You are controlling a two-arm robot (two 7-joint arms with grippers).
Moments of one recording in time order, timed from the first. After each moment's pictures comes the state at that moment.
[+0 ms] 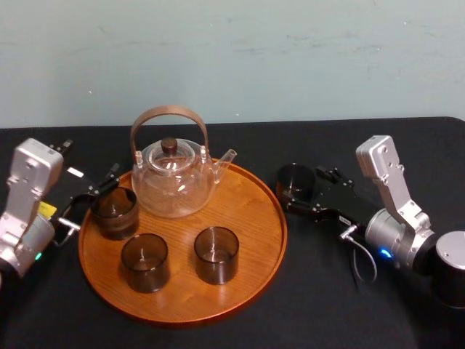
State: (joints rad) left arm -0.20 0.60 0.45 -1.41 -0.25 -0.12 0.03; right arm 0.27 0.35 -0.33 -1.24 0.21 -0.01 0.42
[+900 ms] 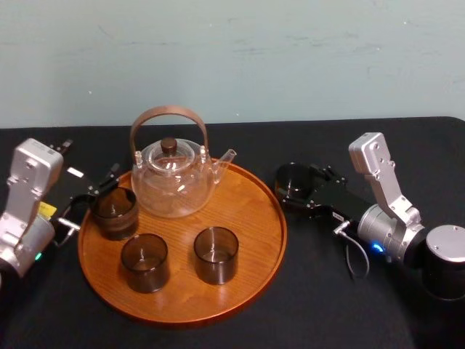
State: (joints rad) left arm -0.20 0.60 0.45 -1.41 -0.25 -0.12 0.03; right arm 0.34 0.32 -0.35 -1.12 0.21 -0.05 0.45
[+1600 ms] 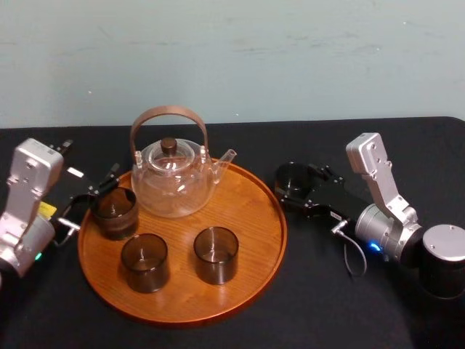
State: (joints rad) left arm -0.20 0.60 0.45 -1.41 -0.25 -0.12 0.03; right arm 0.36 0.30 -0.36 -1.08 0.21 -0.07 0.45
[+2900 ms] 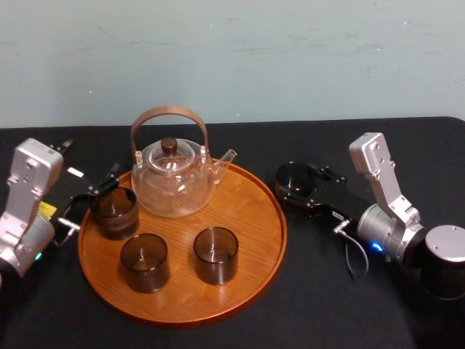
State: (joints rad) left arm -0.20 0.60 0.45 -1.41 -0.25 -0.12 0.03; right arm 0.36 0.31 -0.35 -1.09 0.22 -0.08 0.45
